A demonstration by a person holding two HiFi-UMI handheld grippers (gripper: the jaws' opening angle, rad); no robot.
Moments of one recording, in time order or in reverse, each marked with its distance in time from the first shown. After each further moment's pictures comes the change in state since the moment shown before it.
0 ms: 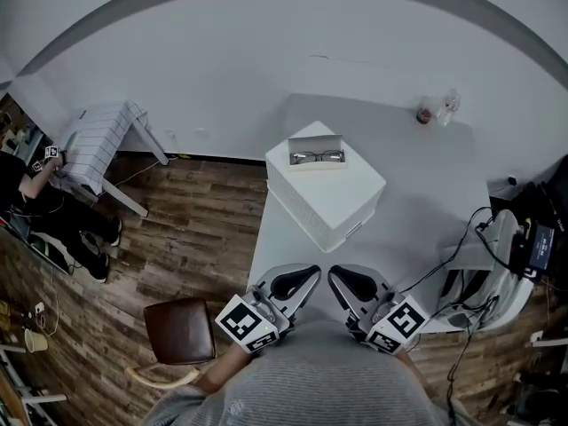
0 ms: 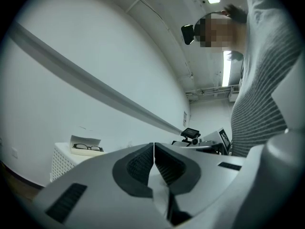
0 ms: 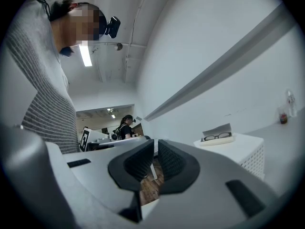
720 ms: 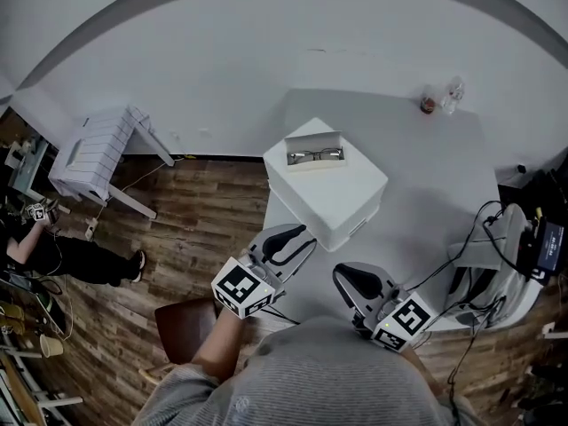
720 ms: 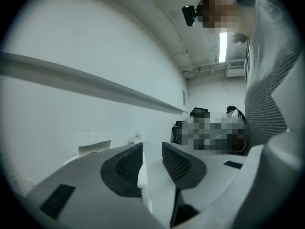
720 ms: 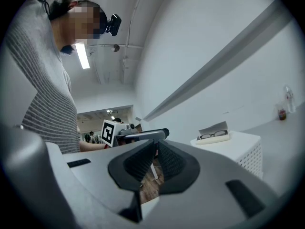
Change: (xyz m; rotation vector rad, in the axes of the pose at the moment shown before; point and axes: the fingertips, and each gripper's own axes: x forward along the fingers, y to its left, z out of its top) left arm 0.038 0.069 -0.001 0.201 0.213 0.006; right arm -0.005 -0.023 -0.002 0.033 0.001 0.001
